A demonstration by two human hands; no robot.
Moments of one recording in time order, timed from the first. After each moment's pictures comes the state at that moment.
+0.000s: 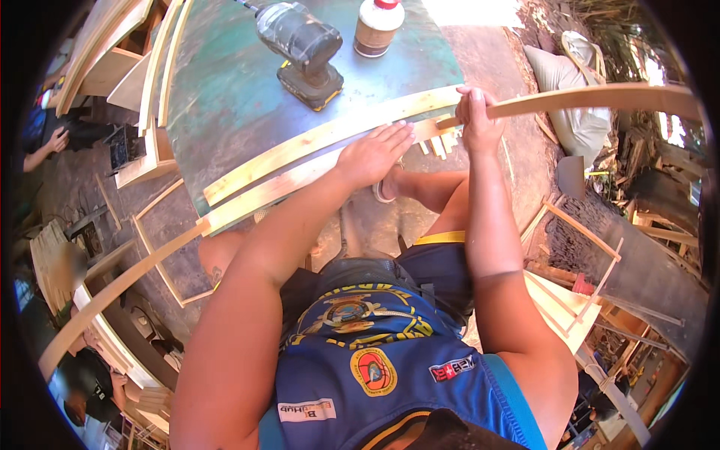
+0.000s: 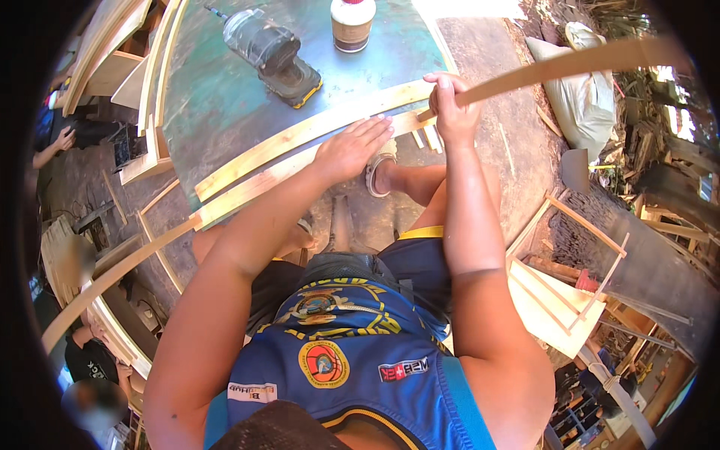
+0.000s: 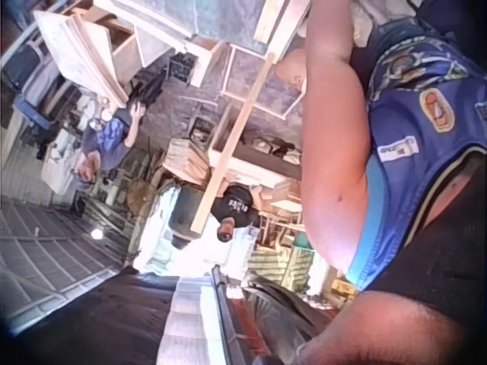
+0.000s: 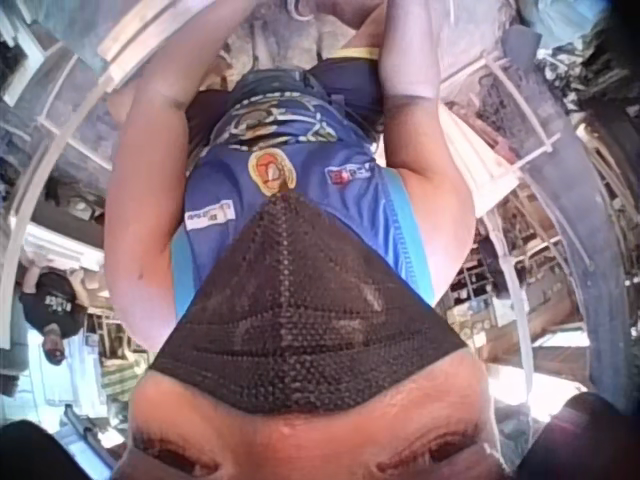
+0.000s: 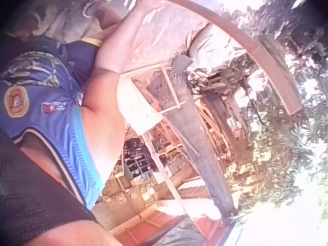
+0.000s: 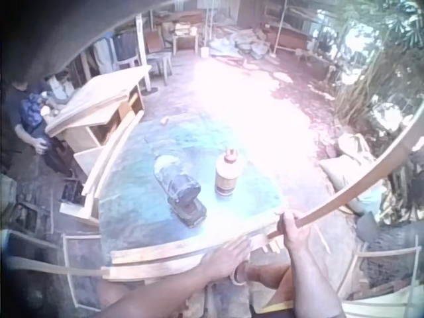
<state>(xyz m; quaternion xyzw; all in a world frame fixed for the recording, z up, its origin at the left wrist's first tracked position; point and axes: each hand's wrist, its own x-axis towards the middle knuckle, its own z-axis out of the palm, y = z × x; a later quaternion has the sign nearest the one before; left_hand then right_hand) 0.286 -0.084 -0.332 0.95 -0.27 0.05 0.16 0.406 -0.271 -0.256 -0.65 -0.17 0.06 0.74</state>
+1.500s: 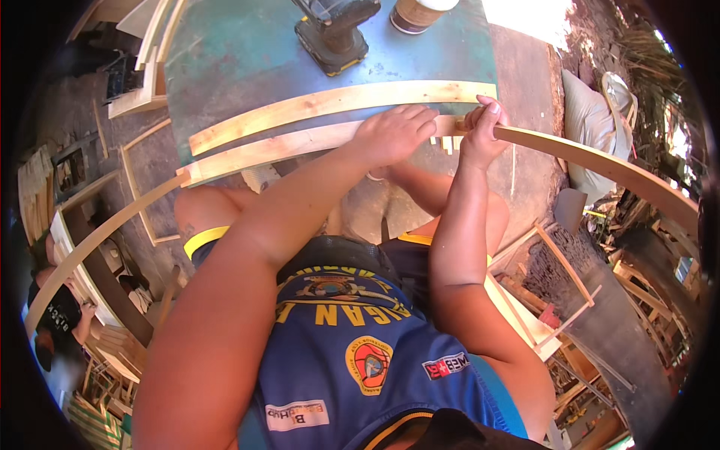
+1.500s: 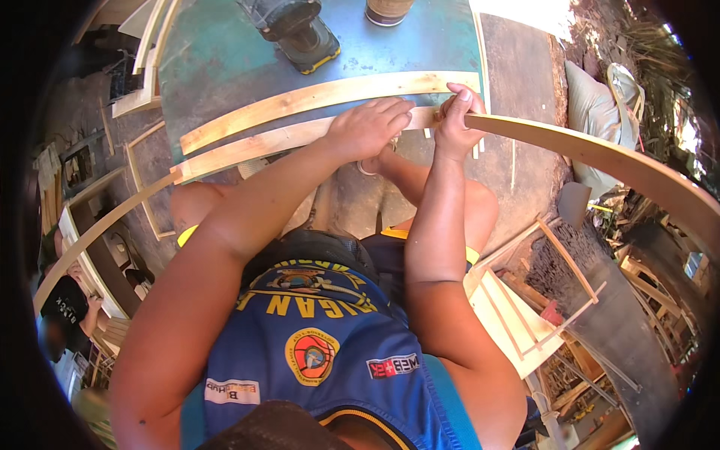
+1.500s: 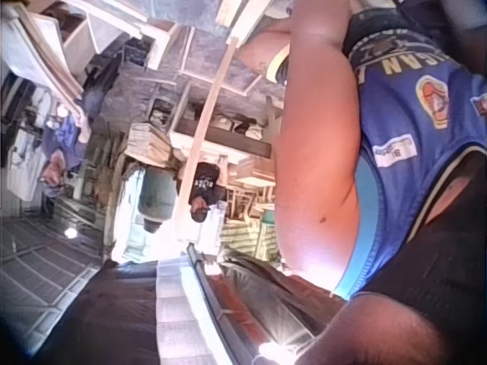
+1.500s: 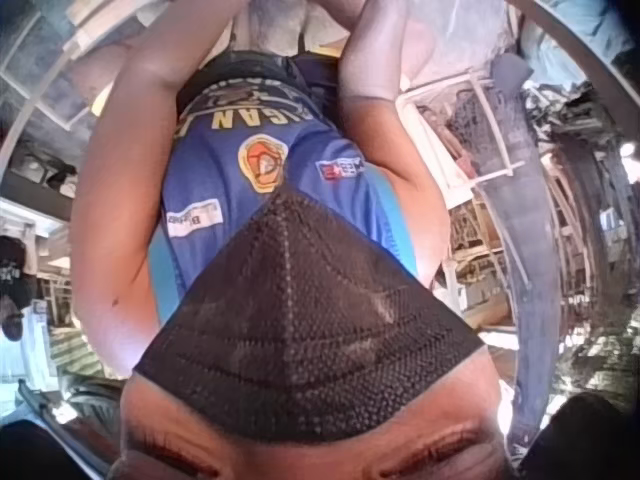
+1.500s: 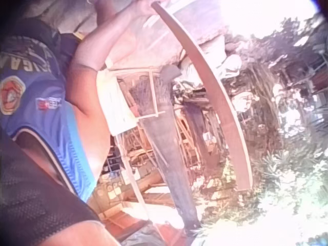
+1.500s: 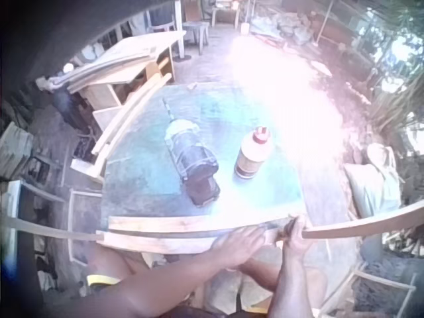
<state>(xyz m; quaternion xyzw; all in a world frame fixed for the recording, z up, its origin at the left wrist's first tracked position) 0.304 -0.107 -0.333 0.95 -0.17 0.06 0.26 0.393 -0.250 -0.311 -0.66 -0.08 -0.03 0.74</state>
